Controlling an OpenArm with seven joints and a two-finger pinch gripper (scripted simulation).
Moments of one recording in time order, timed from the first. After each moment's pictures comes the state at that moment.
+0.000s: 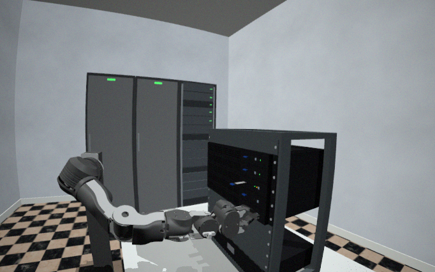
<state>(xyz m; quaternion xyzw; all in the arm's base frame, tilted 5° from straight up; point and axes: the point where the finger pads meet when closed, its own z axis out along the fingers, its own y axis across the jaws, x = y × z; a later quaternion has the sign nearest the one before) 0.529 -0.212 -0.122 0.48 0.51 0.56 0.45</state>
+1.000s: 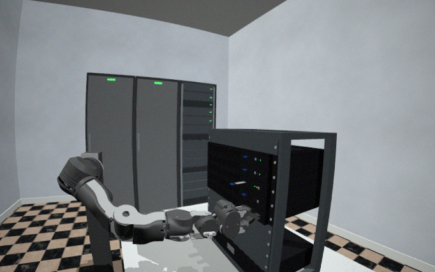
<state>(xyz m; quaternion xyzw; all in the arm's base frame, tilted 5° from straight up) 0.531 -0.213 -0.122 0.48 0.51 0.56 0.45</state>
